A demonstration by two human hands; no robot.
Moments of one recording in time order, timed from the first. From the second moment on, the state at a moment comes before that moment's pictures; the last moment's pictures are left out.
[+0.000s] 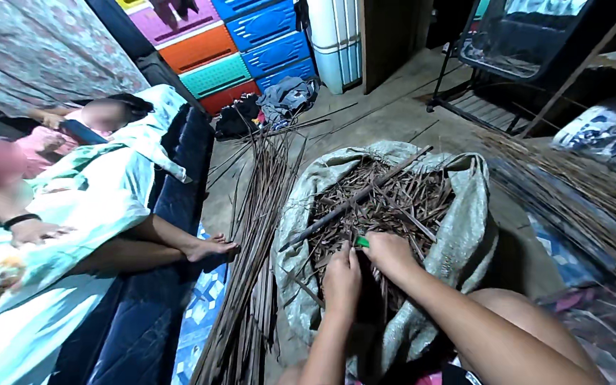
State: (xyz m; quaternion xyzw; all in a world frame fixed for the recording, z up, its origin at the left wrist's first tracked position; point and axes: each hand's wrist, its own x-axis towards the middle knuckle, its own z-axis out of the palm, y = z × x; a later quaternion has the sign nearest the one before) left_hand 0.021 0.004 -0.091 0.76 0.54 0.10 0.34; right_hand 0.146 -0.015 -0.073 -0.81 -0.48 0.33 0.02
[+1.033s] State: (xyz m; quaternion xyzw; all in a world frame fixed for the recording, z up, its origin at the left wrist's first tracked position) left_hand 0.012 -0.005 -0.087 0.76 0.53 0.12 0.36; right_hand 0.194 -0.005 -0.090 -0.82 -0.38 0.37 0.21
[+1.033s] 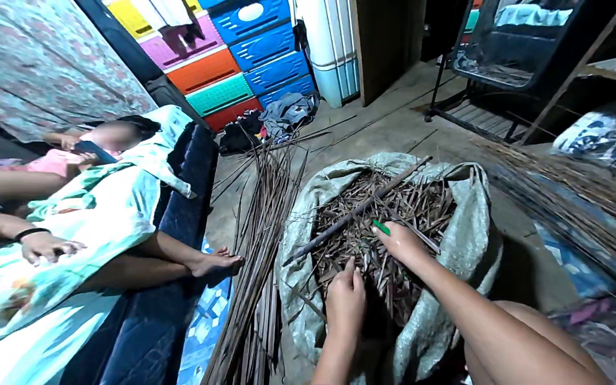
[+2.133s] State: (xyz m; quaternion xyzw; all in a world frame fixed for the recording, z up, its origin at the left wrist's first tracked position) left_hand 0.014 0.004 -0.092 0.80 0.52 0.17 0.26; right_hand 0.184 -0.009 -0.076 -0.79 -0.40 0.40 0.23
